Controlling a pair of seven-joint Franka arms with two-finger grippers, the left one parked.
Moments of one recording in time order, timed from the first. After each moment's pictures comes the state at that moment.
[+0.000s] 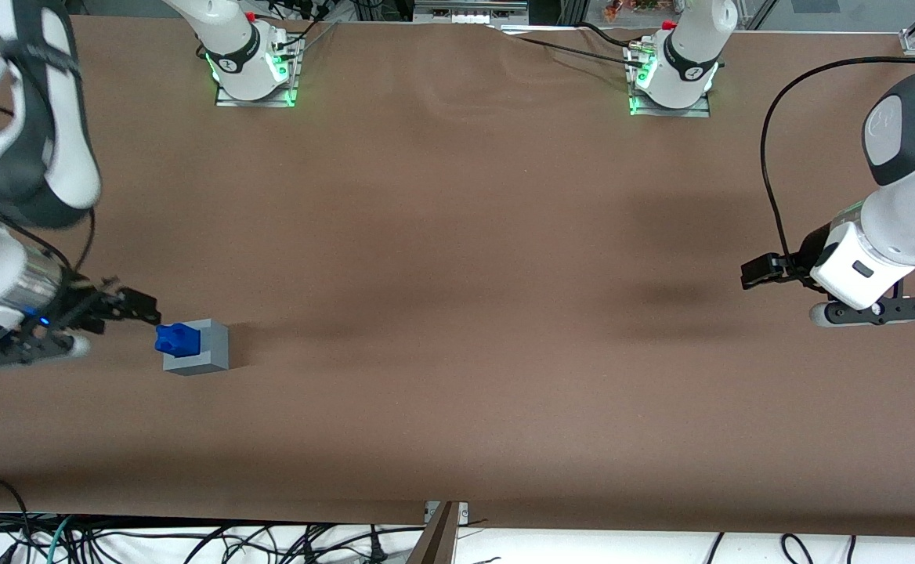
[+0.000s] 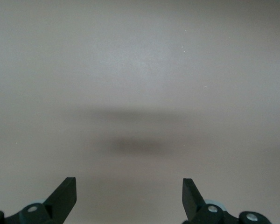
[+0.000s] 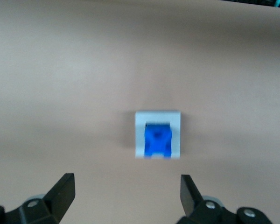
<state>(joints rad) 0.11 0.34 -0.13 -1.46 0.15 1.82 -0.20</state>
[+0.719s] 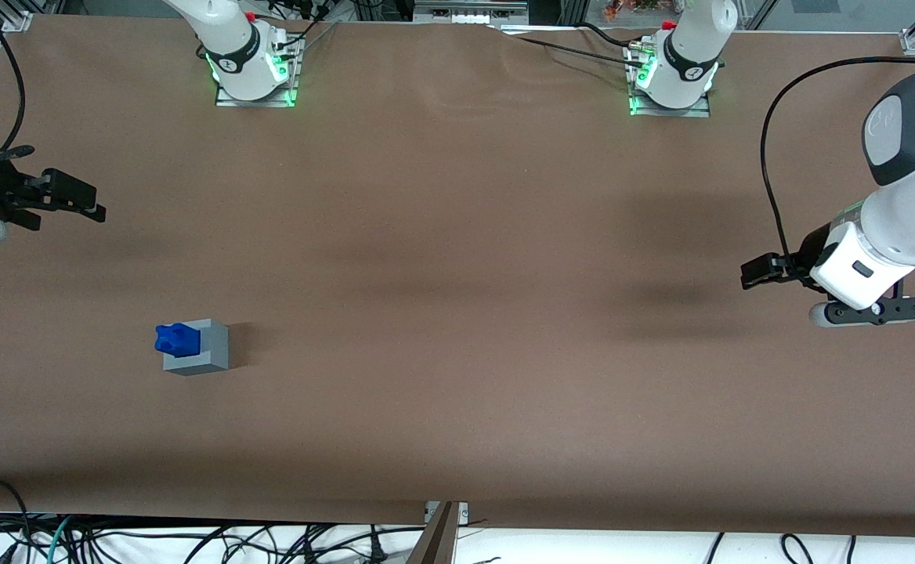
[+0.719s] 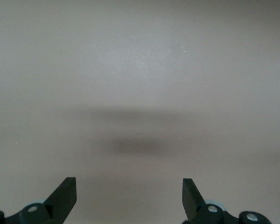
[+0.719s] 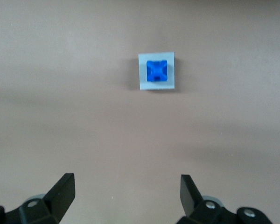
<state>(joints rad) 0.10 0.13 -0.13 -1.47 0.08 1.53 -0.14</state>
